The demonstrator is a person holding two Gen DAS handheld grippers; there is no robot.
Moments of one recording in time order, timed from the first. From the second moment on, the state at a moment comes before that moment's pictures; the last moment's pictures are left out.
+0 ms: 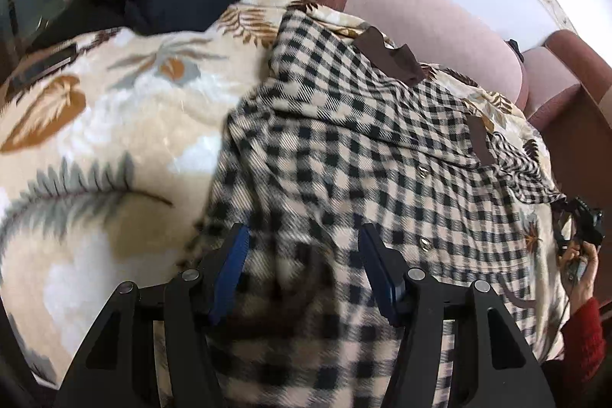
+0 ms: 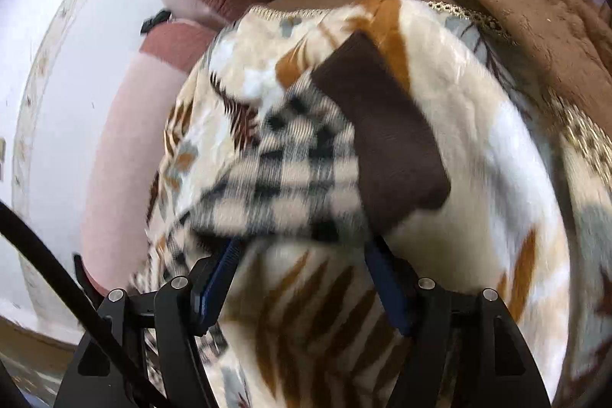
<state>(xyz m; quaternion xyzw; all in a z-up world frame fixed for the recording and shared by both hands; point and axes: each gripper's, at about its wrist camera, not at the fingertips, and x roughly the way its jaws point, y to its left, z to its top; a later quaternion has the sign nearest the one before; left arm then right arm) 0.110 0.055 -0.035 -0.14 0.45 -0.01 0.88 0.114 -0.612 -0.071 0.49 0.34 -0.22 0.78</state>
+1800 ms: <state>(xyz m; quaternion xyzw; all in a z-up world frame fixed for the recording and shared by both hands) 0.169 -0.004 -0.002 -0.05 0.41 -0.07 0.91 0.216 -0.278 0.014 0.22 0.43 0.24 0.84</state>
